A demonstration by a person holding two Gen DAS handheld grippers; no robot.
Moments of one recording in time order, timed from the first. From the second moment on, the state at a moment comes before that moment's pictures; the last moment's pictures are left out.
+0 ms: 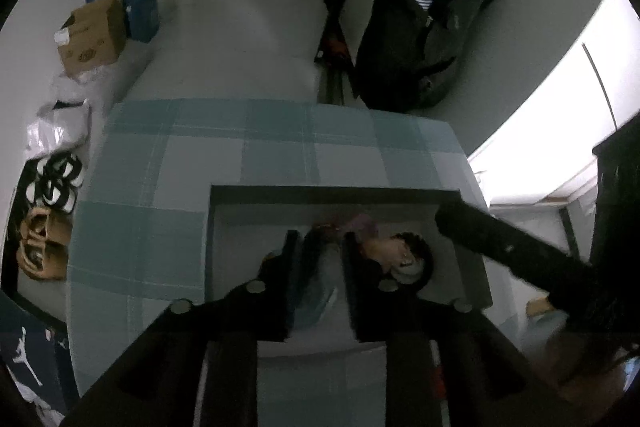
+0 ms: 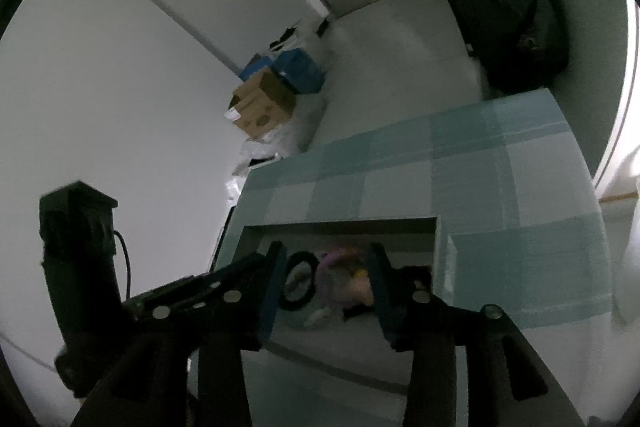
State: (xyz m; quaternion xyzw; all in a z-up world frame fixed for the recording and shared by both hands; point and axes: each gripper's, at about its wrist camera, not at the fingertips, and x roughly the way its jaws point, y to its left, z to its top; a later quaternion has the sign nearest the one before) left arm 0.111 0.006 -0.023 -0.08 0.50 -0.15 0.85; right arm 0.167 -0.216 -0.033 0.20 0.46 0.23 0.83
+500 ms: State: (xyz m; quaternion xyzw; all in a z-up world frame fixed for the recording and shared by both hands) left arm 0.090 0.007 -0.011 -0.09 0.48 -0.12 0.86; right arm 0.142 -0.236 -0.010 0.19 0.43 0.22 0.86
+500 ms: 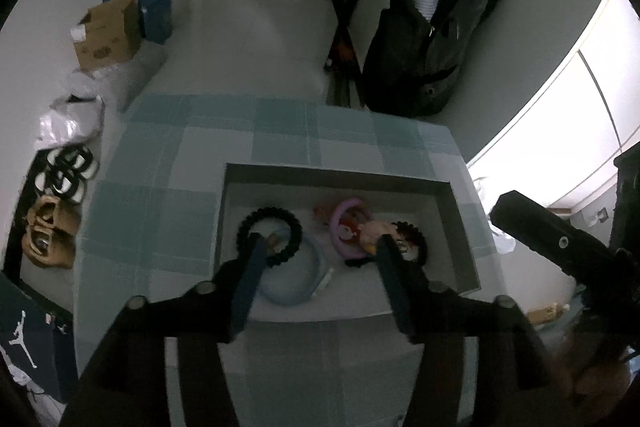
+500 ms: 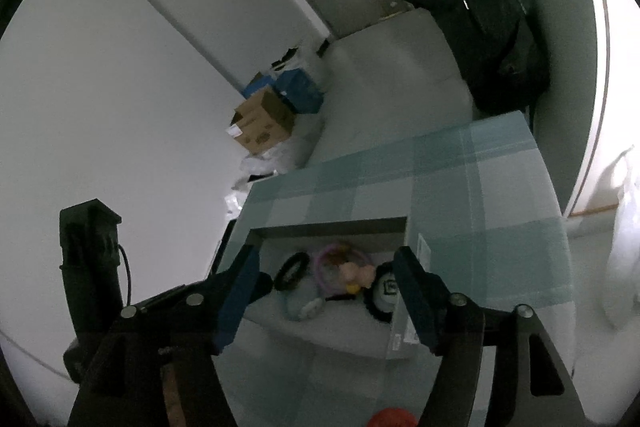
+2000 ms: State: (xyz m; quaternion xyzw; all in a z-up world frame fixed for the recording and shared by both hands) left arm -0.010 -0.072 -0.056 0.08 0.51 -0.18 0.84; right arm 0.056 -0.284 -0.028 0.16 0.44 0.19 0.86
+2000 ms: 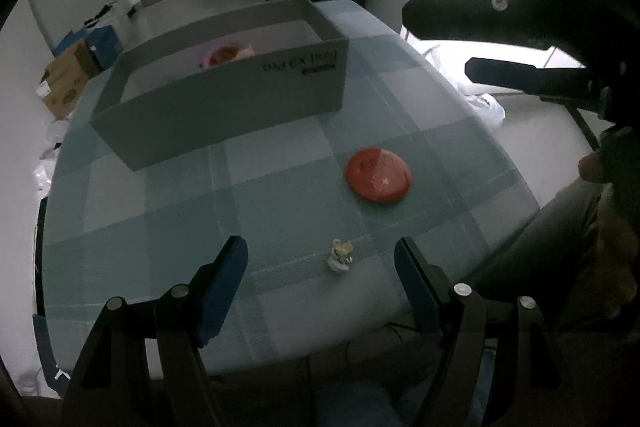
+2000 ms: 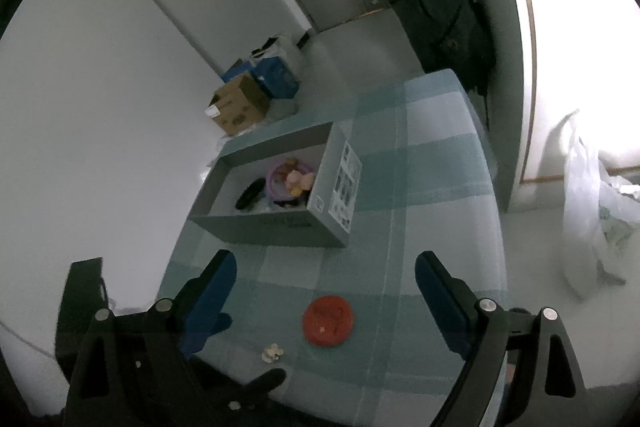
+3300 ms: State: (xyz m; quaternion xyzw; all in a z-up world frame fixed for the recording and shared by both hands) left arm 0.017 0.008 -0.031 -0.10 0.48 -0.17 0.85; right arm 0.047 -0.231 -0.077 0.01 0.51 0.20 0.84
